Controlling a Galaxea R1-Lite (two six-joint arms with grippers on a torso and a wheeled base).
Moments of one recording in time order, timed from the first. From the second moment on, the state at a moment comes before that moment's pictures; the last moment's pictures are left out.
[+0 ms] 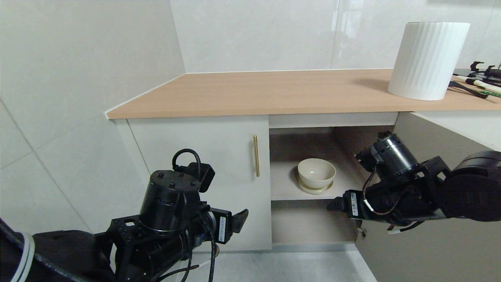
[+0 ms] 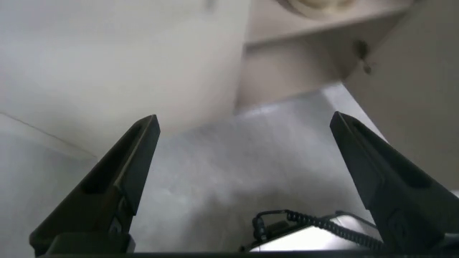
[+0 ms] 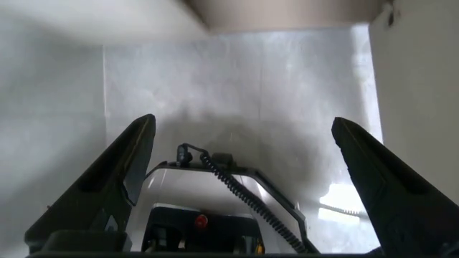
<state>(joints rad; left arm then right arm) -0.69 1.70 -0.60 -0.55 0.31 -0.29 0.56 1.75 -1.01 0.15 -0.16 0.55</state>
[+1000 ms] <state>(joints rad) -0.69 1.72 -0.60 -0.55 0.31 -0.29 0.56 1.77 -1.01 0.15 -0.16 0.55</state>
